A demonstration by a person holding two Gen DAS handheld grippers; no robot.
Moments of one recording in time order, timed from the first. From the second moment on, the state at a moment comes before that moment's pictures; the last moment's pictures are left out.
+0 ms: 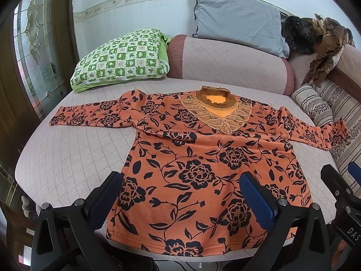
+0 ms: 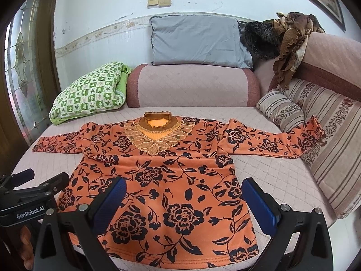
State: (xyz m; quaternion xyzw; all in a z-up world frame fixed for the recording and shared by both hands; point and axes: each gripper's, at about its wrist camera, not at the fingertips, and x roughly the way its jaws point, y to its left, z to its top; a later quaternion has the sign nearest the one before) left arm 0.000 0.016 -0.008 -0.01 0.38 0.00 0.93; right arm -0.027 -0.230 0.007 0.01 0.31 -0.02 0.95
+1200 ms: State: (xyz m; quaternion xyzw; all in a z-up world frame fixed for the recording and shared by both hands) left arm 0.000 0.020 -0.006 -0.02 0.37 0.00 0.93; right arm -0.026 -0.220 0.016 0.00 0.30 -0.01 0.95
